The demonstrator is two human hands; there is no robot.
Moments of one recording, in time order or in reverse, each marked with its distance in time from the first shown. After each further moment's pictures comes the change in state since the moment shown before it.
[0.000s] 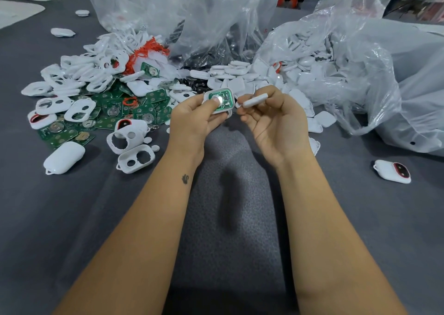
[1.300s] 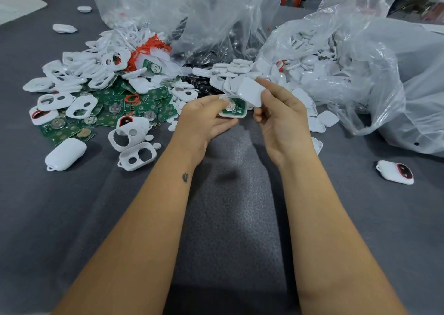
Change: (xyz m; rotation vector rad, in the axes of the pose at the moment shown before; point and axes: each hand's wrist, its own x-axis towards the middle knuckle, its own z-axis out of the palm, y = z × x) left_hand 0.002 0.002 0.001 0.042 -0.099 -0.134; right_hand 0.006 0.003 -0.001 -0.263 0.217 -0.097
